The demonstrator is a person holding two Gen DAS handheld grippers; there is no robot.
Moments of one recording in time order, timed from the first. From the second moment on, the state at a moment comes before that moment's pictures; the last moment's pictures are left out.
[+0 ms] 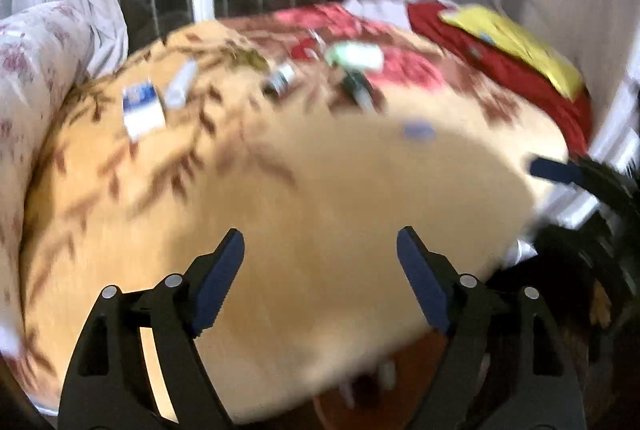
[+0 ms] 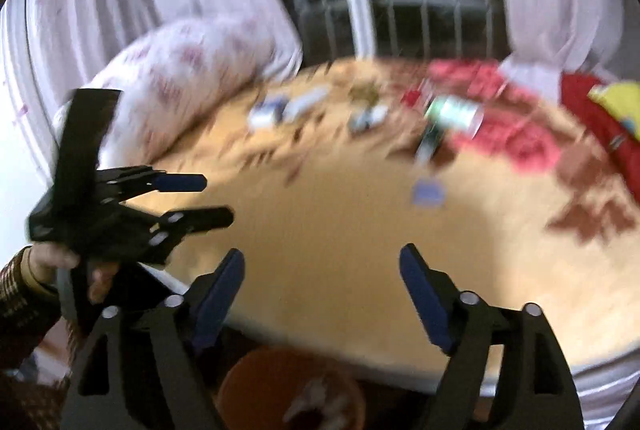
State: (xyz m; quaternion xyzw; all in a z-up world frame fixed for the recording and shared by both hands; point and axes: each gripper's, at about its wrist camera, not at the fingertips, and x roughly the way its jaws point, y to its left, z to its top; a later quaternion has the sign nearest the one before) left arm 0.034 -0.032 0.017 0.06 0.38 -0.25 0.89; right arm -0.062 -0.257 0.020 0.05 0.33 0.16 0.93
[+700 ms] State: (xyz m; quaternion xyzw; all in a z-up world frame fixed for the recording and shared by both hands) left arm 0.261 -0.118 -0.025 0.10 0.42 -0.19 0.88; right arm -0.010 -0.302 0.010 0.08 0.32 0.13 0.94
